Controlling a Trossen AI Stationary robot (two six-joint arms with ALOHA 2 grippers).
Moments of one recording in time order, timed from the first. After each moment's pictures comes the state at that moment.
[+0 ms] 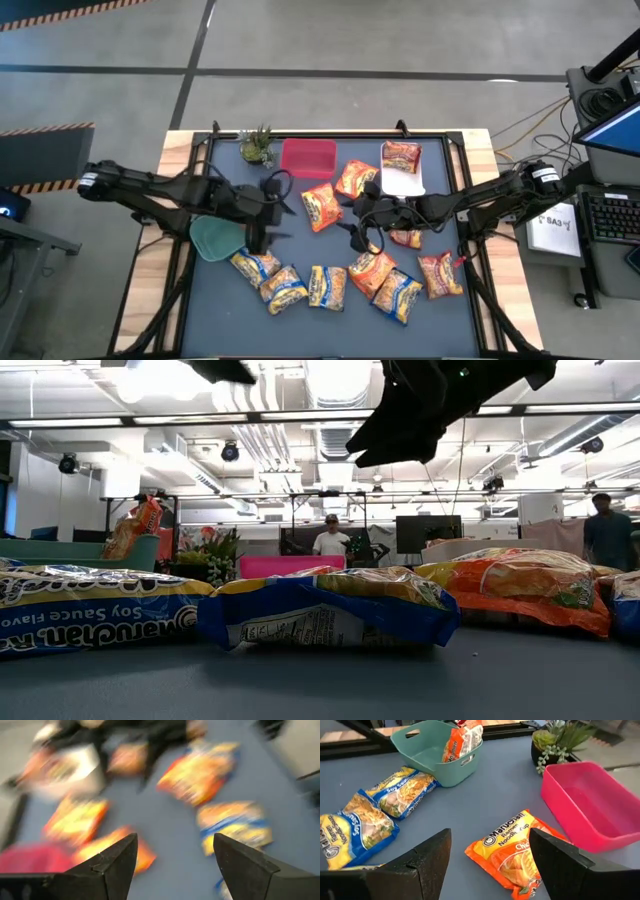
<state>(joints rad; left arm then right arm) -0.18 1.23 1.13 -0.54 -0.08 0.11 0.14 1.43 0.85 0.09 0.35 0.19</state>
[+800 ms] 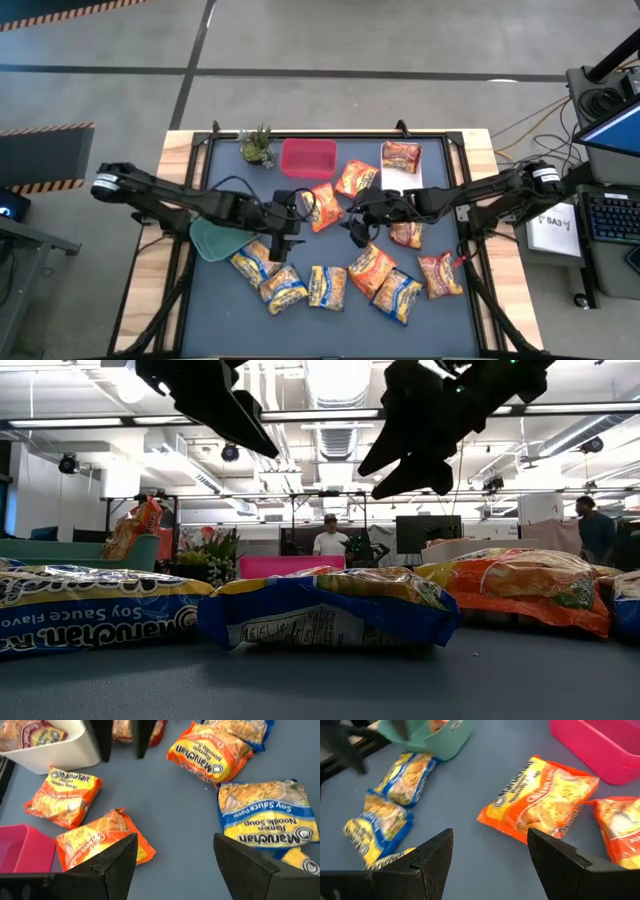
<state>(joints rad) -0.18 1.39 1.00 -0.36 -0.17 0.07 0.05 1.43 0.85 -0.05 0.16 0.52</state>
